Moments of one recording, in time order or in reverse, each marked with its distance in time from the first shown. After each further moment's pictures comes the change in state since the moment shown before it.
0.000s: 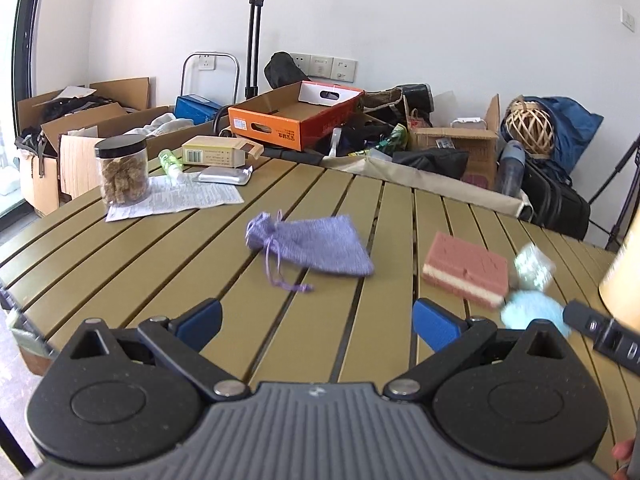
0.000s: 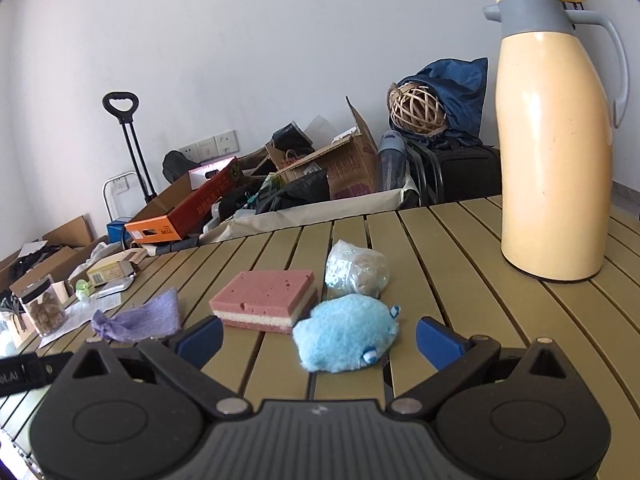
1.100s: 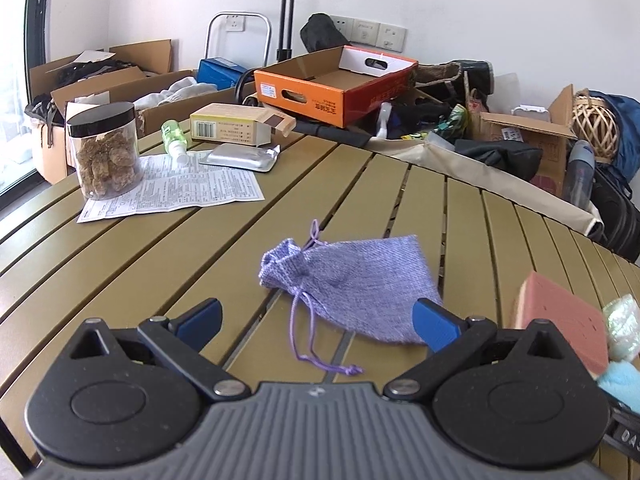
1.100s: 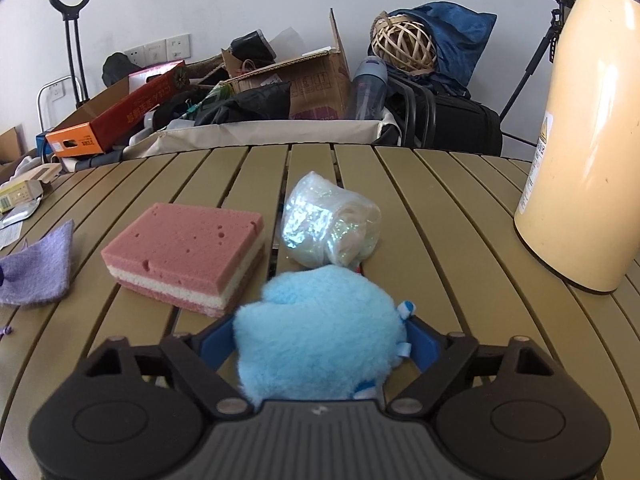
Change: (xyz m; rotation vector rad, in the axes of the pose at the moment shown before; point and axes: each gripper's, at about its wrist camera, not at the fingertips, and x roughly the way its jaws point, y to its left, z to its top) left arm 0.122 0.024 0.040 -0.070 0.100 0.097; right arm 0.109 0.018 0.000 -0.114 0.228 -0.214
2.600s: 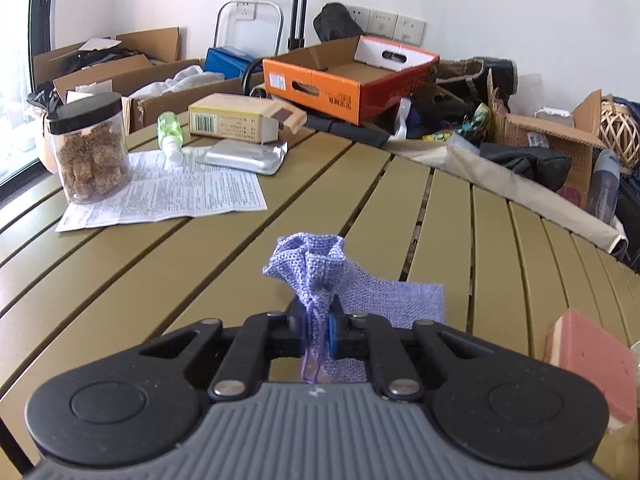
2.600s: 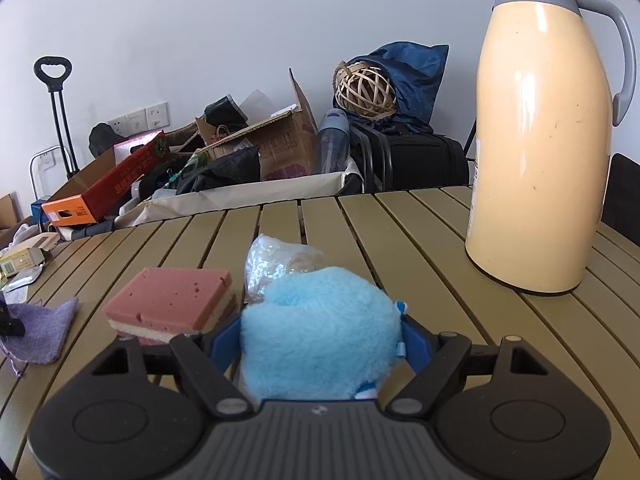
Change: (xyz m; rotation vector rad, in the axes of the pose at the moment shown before) left arm 0.039 0.002 0.020 -0.029 0.015 0.020; right arm -0.040 -0.034 -0.010 0.120 -0.182 -0.007
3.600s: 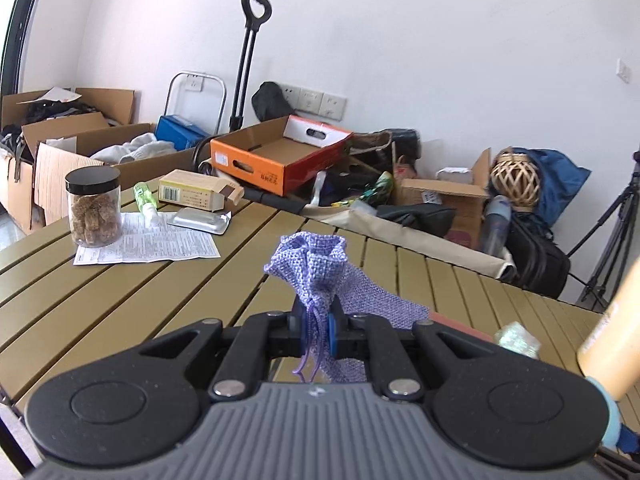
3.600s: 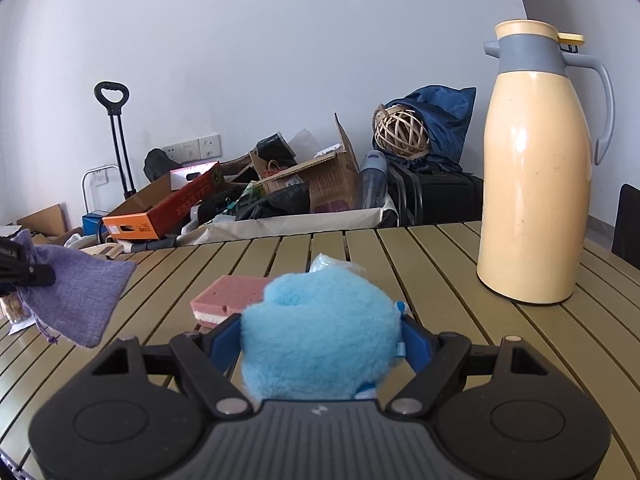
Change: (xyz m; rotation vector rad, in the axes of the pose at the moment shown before) left arm -0.149 0.003 -0.030 0.030 -0.193 -0.229; right arm -0.094 0.004 -0.024 -0.041 -0.099 0.118
